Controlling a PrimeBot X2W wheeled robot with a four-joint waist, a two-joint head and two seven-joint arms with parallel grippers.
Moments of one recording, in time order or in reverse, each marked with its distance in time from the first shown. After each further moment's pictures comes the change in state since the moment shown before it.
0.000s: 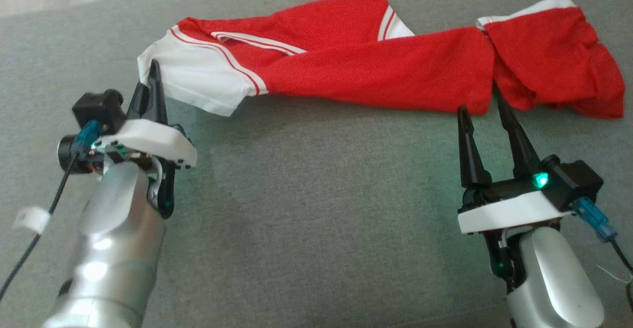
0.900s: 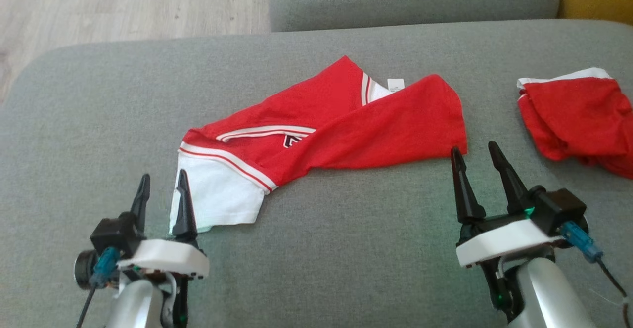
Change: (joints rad) left arm 0.538 -0.015 0.051 -0.475 0.034 0.070 0.058; right arm 0.088 0.000 0.001 0.037 -0.007 0.000 0.045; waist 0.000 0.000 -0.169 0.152
